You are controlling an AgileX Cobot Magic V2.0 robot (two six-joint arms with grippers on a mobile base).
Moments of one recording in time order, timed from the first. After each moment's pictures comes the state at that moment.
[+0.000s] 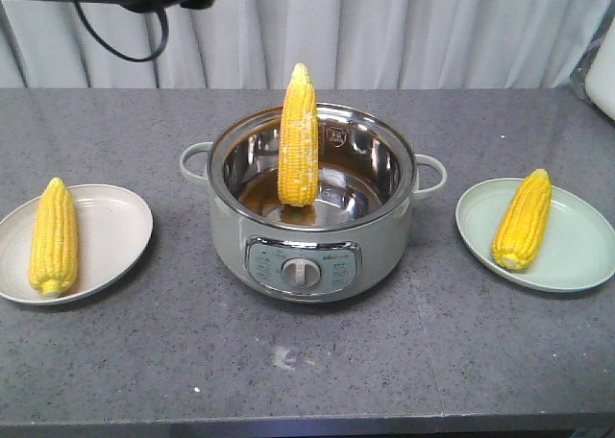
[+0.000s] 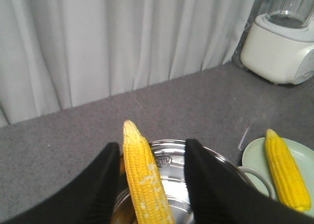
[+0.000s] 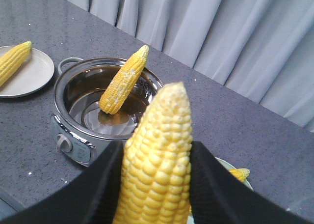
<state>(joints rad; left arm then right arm) -0.53 1.54 -1.74 0.02 0.64 -0.15 0.03 0.92 -1.63 0.39 1.29 -0.46</state>
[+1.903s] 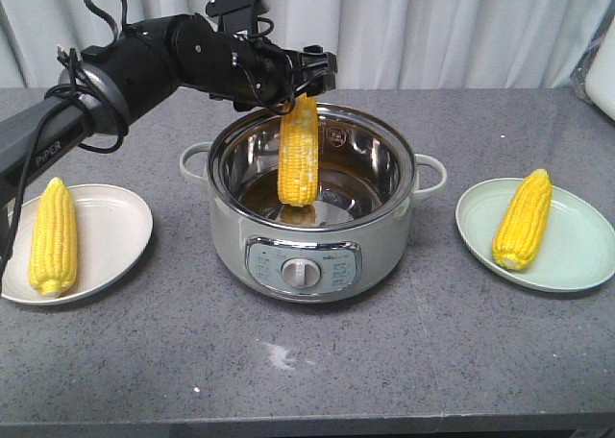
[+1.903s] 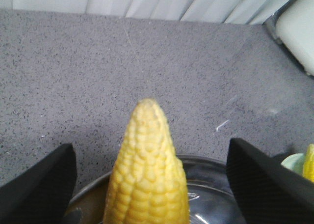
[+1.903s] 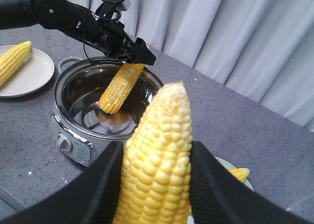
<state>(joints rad) -0.44 2.17 -2.11 -0.31 0.60 -0.16 0.03 0.92 -1.63 0.39 1.29 -0.46</state>
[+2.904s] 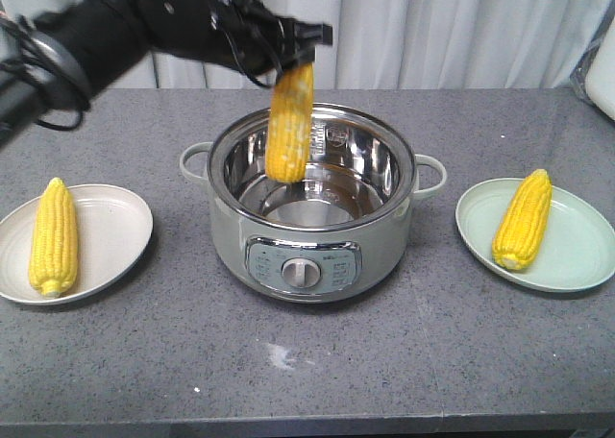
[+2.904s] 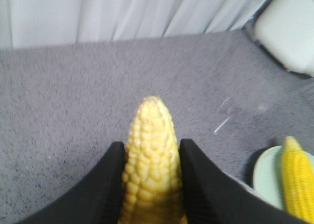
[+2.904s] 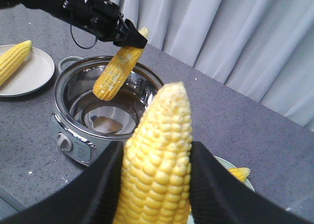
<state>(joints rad) -0.44 2.05 -2.11 -0.31 0.65 -0.05 0.03 0.92 -1.63 0.39 1.29 -0.46</state>
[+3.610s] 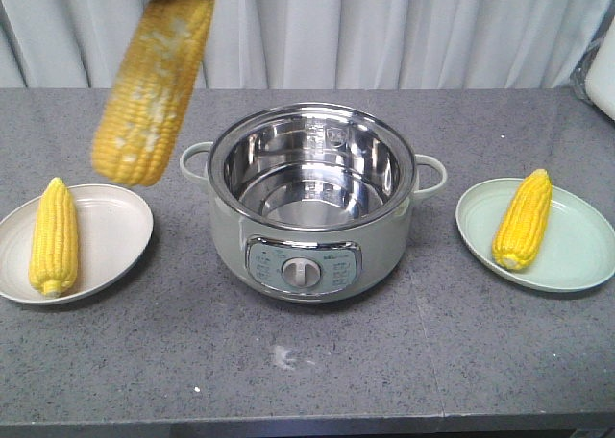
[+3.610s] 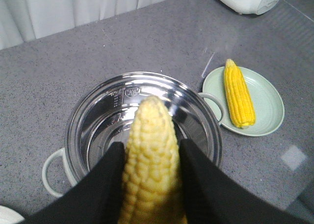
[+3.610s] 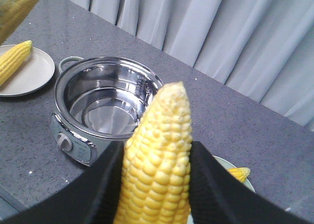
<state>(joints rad) -0.44 1.60 -2.12 -0.23 1.25 0.00 0.03 0.92 -1.63 0.39 1.29 -0.46</state>
